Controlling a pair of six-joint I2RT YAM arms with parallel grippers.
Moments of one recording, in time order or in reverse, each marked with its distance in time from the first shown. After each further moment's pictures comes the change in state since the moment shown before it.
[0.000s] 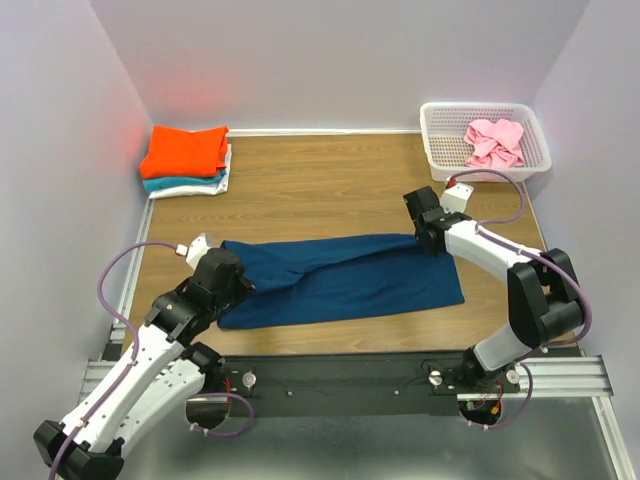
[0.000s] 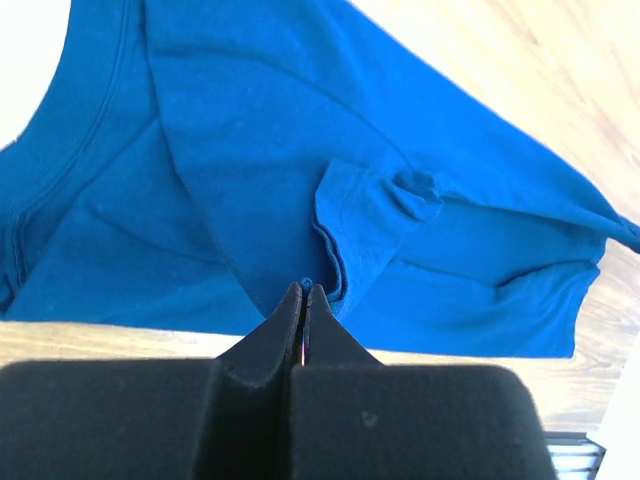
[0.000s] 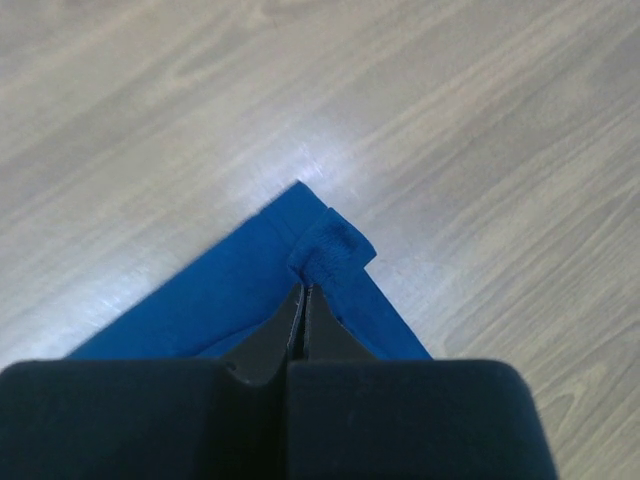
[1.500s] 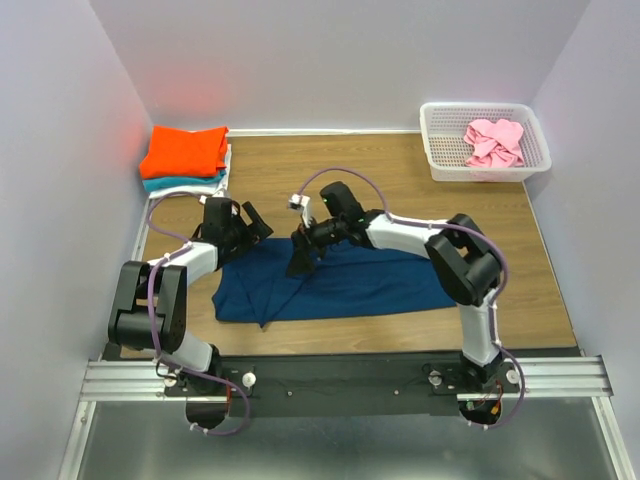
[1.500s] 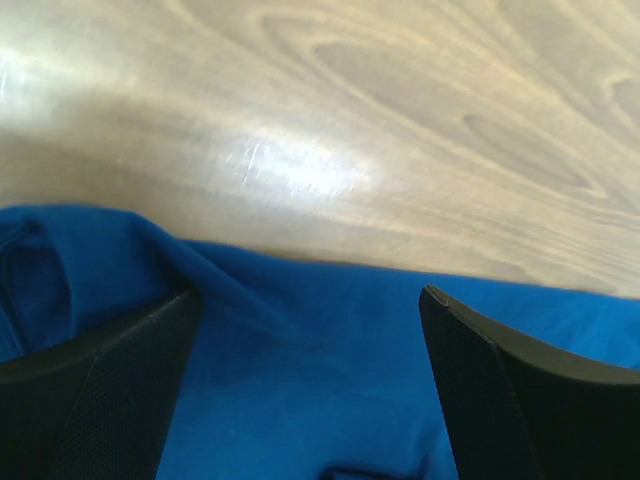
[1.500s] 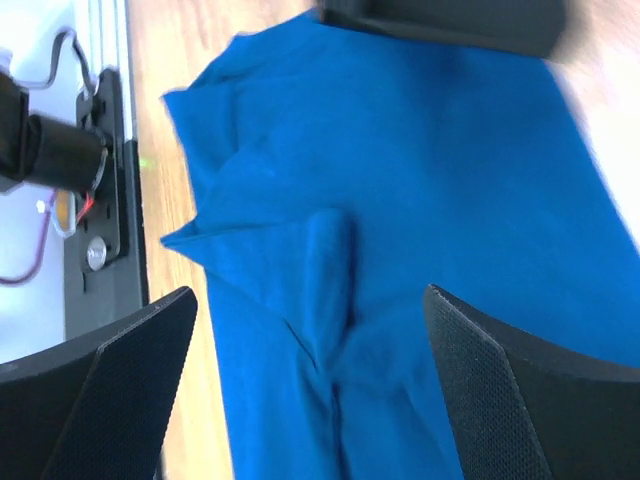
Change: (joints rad) left arm 0.429 0.892 0.050 0.865 0.406 0.402; right arm 0.334 0.428 0.333 0.455 -1.617 -0.622
